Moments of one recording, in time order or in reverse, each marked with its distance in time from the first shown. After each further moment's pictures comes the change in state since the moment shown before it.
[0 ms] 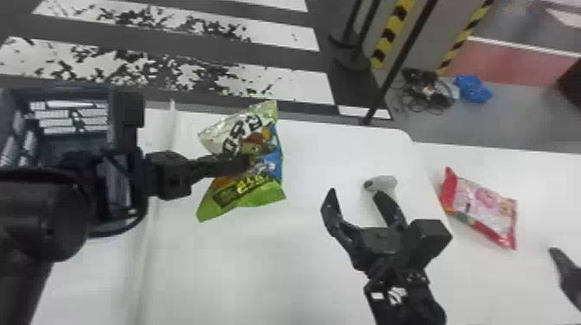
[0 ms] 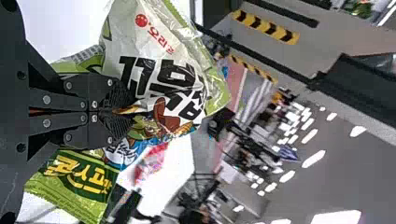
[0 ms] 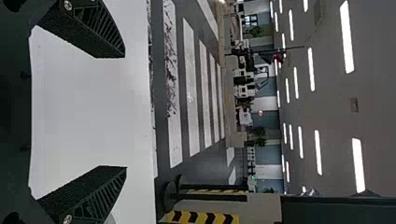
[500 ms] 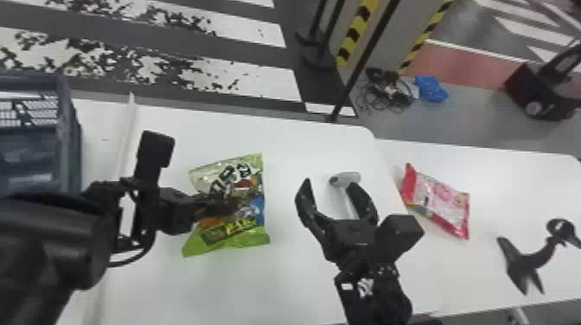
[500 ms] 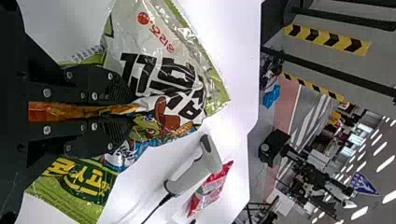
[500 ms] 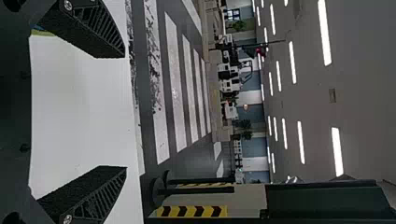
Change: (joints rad) left arm -0.009 -0.052 -0.173 0.187 -0.122 -0.052 0.137; right arm 0.012 -0.002 -0.012 -0.009 -0.029 -0.052 -0.008
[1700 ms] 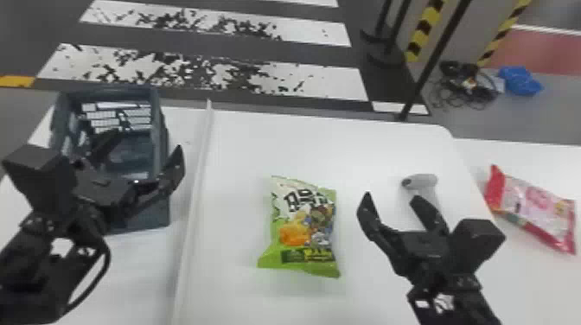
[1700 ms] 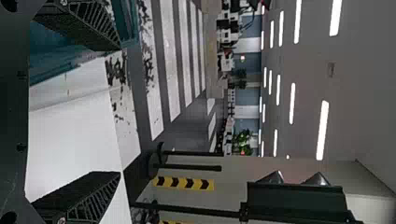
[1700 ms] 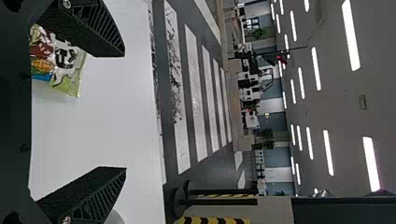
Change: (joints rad) left arm 0.518 0.076 0.343 -0.542 -0.067 -0.618 0.368; right arm 0.013 -0.001 -0.002 -0.047 -0.019 0.161 0.039
